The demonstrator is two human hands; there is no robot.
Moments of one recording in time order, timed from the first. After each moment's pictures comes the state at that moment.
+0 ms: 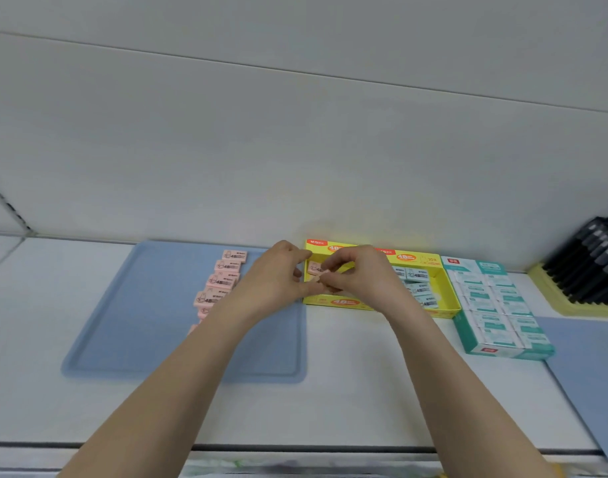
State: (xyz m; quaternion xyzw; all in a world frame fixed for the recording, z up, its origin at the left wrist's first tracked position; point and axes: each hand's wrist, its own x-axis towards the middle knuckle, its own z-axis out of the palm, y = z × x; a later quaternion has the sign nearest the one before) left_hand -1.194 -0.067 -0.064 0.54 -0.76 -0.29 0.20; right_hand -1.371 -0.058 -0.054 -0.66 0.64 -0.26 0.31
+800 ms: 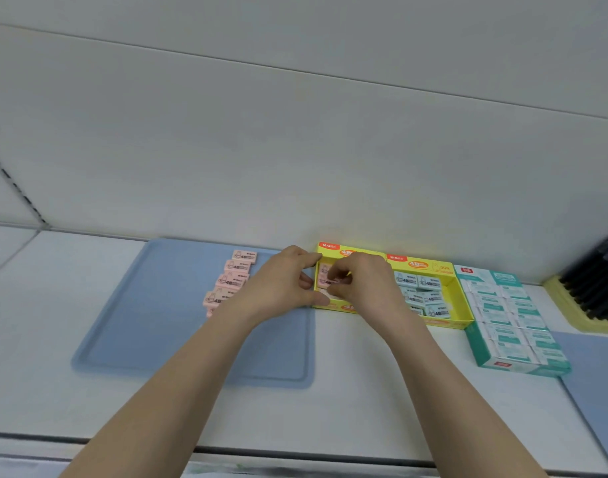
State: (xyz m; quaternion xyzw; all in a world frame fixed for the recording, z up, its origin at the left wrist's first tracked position) left_hand -1.185 -0.072 -0.074 0.51 -0.73 -0.39 0.23; right_hand -1.358 -0.068 -0.067 -0.74 0.65 -0.14 0.13
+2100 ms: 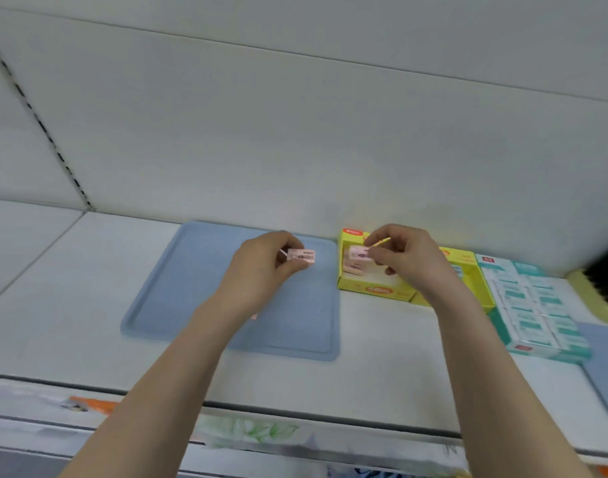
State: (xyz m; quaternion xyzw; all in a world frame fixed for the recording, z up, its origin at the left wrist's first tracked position) left_hand -1.131 -0.027 -0.057 0.58 -0.70 -0.26 0.33; right_hand -1.378 -0.051 -0.038 -0.63 0.62 -0.33 0.33
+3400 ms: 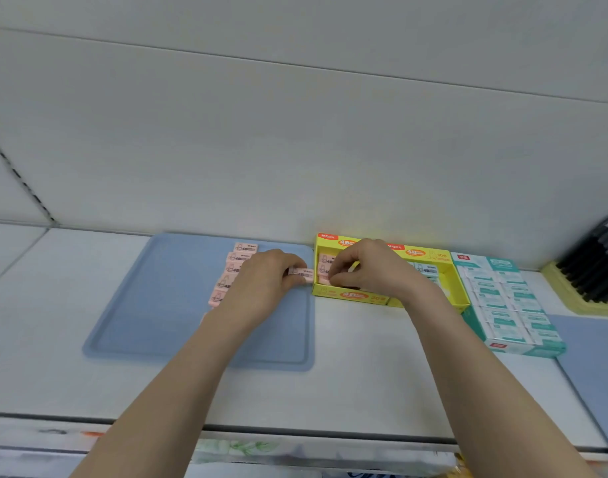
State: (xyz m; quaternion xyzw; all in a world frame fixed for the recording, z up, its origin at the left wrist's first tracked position) left_hand -1.173 -0.045 -0.067 0.56 -0.77 -0.21 0.22; right_hand -1.380 -0.066 -0.044 -0.76 0.58 -0.12 0.27
